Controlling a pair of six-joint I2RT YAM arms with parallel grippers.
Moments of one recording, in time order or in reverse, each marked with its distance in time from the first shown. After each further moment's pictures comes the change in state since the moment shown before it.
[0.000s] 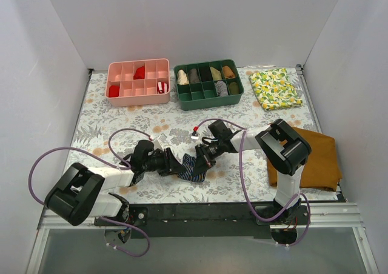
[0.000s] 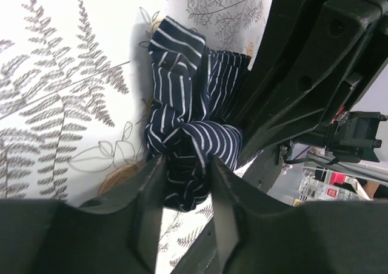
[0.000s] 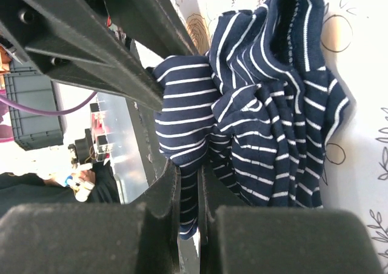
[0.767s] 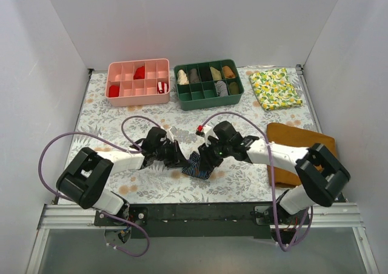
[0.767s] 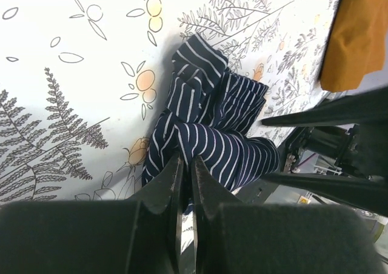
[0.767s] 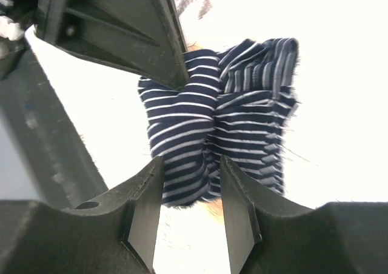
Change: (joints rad) left arm -0.046 0.182 0.282 -0.273 -0.028 0.060; right arm 0.094 -0.400 -0.114 -0.115 0.542 -0.187
